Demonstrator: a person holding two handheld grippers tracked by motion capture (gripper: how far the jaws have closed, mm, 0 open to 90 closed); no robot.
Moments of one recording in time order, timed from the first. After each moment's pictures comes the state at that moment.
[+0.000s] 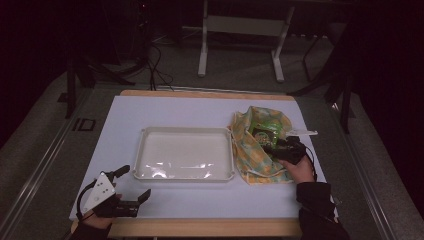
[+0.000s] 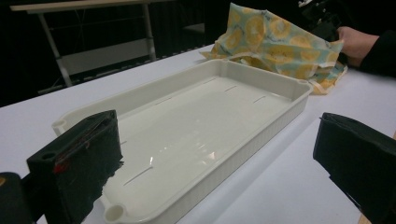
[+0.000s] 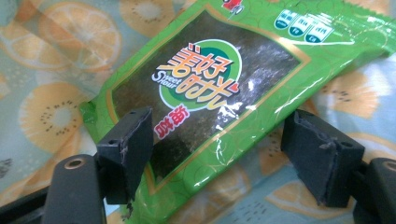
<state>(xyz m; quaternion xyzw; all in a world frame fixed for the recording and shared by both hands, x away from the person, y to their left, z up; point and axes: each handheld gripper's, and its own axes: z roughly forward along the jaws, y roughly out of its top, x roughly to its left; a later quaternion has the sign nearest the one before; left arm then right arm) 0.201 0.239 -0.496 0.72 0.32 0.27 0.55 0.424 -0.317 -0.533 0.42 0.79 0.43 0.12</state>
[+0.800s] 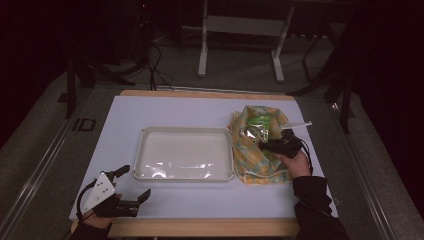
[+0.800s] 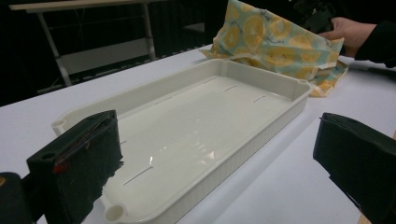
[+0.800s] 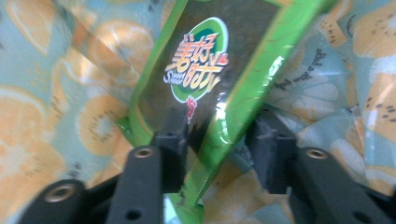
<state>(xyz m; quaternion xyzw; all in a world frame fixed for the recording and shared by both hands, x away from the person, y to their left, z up) 0.201 0.239 -0.496 0.72 0.32 0.27 0.55 0.437 -0.301 -0.514 0.39 0.81 0.44 0.03</state>
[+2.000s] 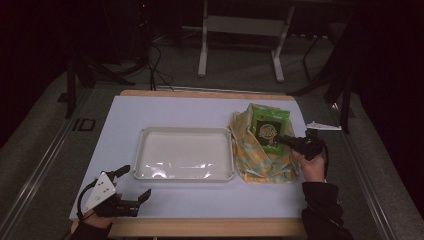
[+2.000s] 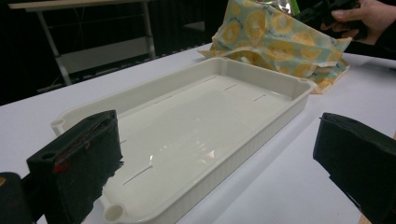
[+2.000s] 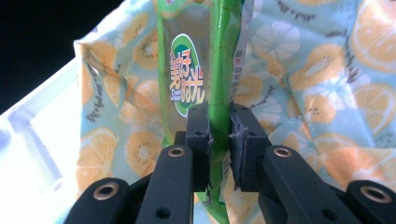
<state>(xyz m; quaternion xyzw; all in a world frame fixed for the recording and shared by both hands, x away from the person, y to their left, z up) 0.202 0.238 -0.496 0.72 0.32 0.27 0.55 0.408 -0.347 -0.480 0.44 0.73 0.52 0.06</state>
